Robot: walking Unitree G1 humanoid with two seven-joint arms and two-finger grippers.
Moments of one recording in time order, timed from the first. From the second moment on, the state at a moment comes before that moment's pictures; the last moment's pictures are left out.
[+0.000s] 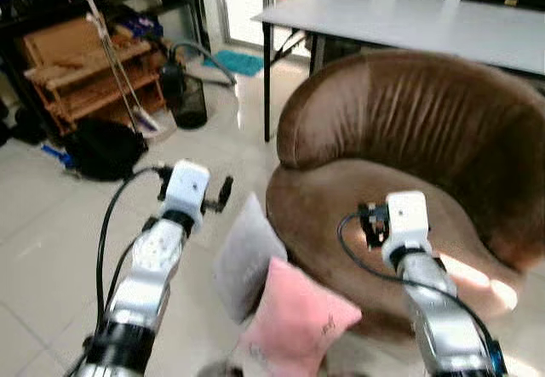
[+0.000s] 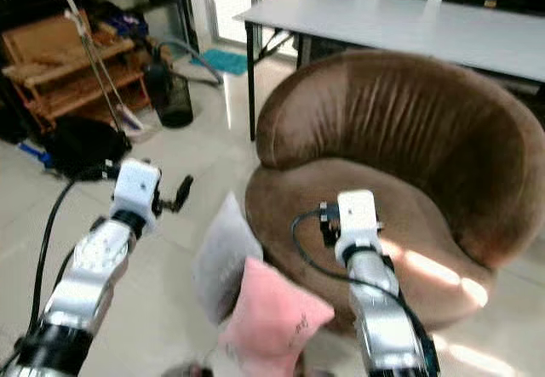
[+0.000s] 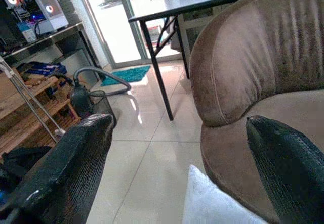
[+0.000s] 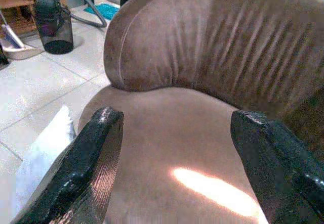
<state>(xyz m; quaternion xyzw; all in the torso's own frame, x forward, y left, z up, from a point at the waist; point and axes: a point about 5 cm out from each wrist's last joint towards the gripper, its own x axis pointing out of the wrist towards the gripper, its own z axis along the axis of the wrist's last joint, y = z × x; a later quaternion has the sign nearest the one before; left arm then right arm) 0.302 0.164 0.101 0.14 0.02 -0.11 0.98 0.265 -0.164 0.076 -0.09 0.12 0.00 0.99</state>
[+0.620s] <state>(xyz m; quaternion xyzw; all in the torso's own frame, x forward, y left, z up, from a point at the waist) 0.300 0.165 0.098 0.15 0.00 -0.11 0.98 0.262 -0.162 0.072 -0.09 0.12 0.01 0.99</state>
